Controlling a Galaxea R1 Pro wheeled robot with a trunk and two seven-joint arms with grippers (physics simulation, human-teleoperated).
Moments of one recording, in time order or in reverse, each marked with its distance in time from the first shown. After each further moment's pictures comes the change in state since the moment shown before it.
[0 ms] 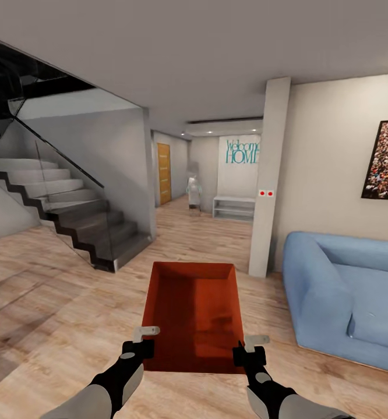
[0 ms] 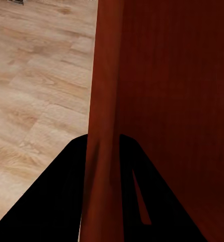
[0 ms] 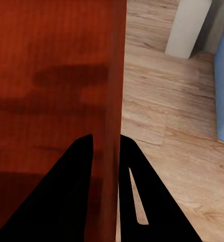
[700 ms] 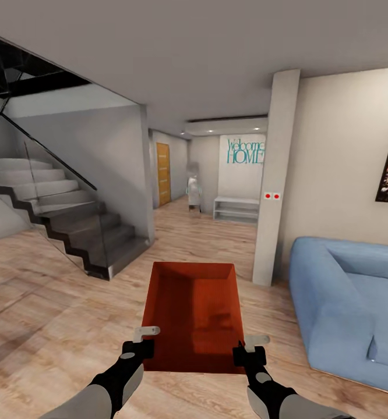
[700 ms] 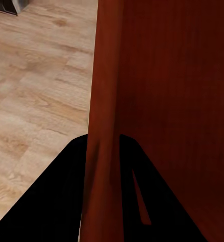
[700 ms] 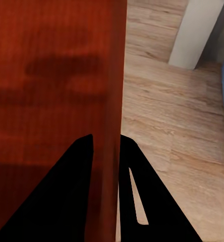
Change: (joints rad) left arm 0.000 -0.001 0.001 0.000 -0.001 0.000 0.000; right arm 0.000 -0.001 -0.014 0.000 0.015 -0.001 0.003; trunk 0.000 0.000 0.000
